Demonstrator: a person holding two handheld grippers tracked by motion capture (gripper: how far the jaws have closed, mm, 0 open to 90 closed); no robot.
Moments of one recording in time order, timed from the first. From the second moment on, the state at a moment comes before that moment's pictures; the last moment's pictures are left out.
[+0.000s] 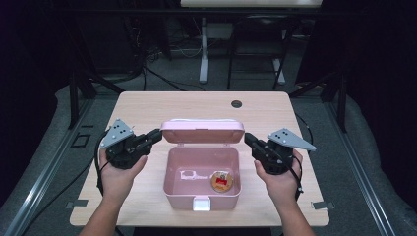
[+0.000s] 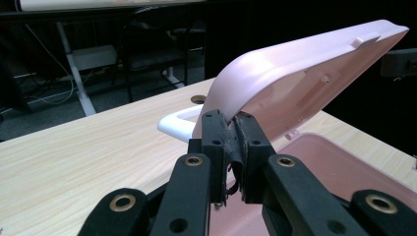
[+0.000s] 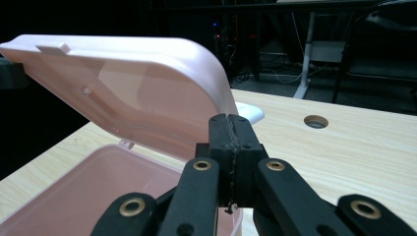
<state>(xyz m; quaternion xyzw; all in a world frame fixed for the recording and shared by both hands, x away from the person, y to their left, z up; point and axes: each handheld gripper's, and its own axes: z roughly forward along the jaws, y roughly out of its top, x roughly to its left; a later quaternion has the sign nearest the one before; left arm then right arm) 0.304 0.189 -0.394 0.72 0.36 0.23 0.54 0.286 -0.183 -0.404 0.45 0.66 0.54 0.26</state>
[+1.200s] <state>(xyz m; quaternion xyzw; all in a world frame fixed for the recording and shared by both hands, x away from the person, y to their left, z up) 0.286 0.193 -0.400 0.74 0.35 0.22 0.53 0.283 -0.187 -0.400 0.45 0.66 0.55 0.26</state>
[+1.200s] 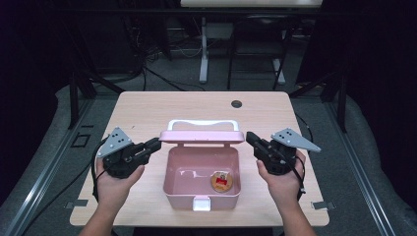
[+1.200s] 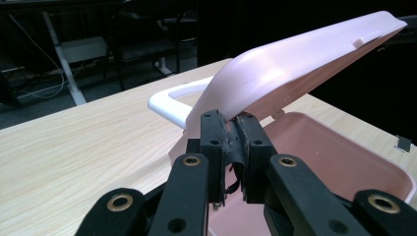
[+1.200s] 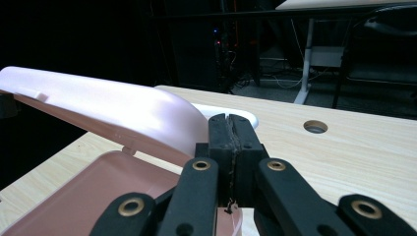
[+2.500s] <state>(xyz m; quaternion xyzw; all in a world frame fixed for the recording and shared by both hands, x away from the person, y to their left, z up) 0.267 0.196 -0.412 0.75 0.34 0.21 0.52 0.284 -0.189 -0.403 0.45 0.65 0.55 0.27</state>
